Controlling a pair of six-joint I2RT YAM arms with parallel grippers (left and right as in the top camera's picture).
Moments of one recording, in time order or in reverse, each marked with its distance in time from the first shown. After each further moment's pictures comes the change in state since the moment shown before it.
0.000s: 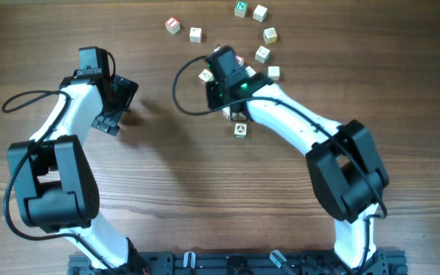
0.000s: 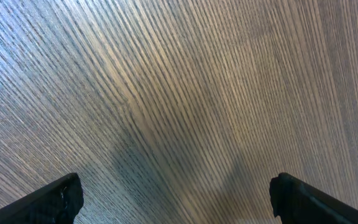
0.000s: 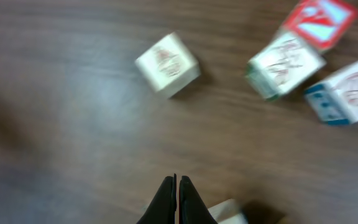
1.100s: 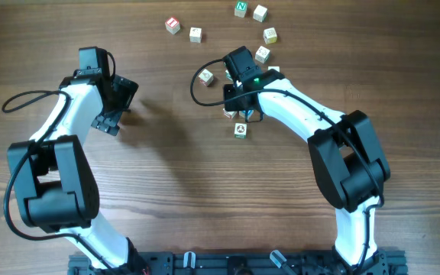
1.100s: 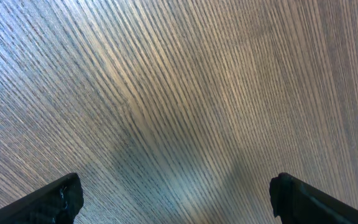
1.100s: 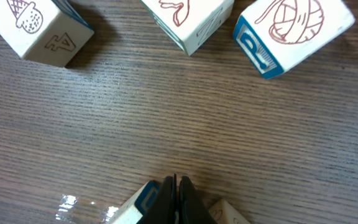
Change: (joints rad) left arm 0.000 0.000 0.000 0.000 0.000 0.000; right arm -0.100 0.046 -0.027 -0.080 -0.041 0.018
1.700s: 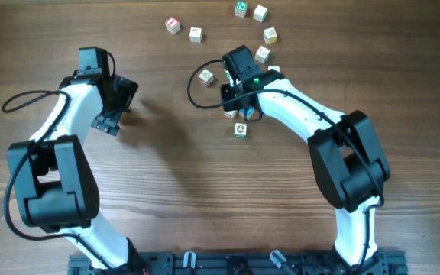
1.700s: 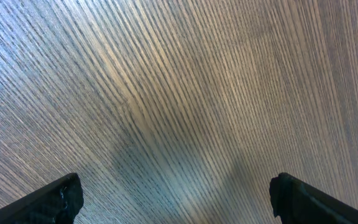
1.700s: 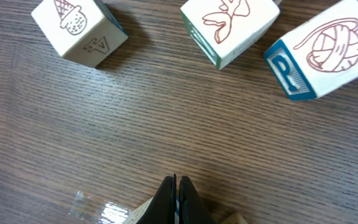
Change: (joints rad) left arm 0.000 0.000 0.000 0.000 0.000 0.000; right arm 0.000 0.000 0.000 0.039 -0.043 -0.092
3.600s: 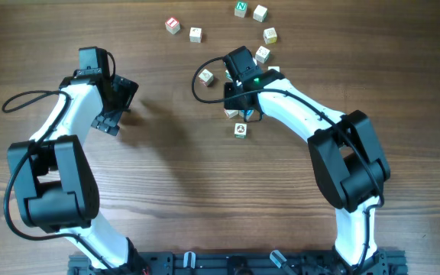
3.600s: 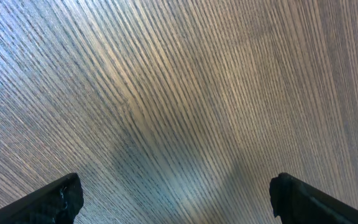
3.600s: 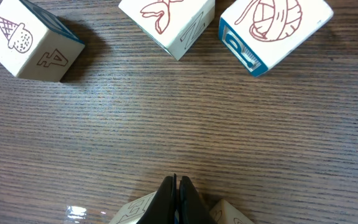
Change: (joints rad) left arm 0.000 0.000 0.000 0.000 0.000 0.000; right arm 0.000 0.000 0.000 -0.032 0.058 0.173
